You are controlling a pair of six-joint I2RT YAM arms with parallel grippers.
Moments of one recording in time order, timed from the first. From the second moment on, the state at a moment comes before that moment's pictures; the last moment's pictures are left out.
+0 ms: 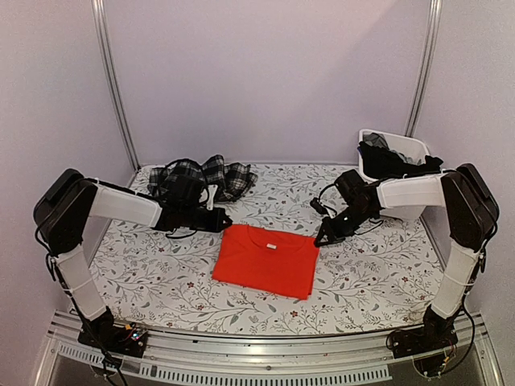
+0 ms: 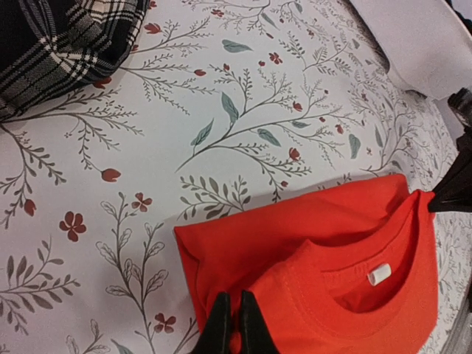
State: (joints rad) left arm -0.57 1.80 0.94 0.14 0.22 -0.36; right arm 0.50 1.85 1.15 -0.50 -0.50 0.08
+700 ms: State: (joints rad) left arm -0.55 1.93 1.00 0.17 0.19 -0.37; right arm 0.50 2.00 1.30 -0.45 -0.26 0.09
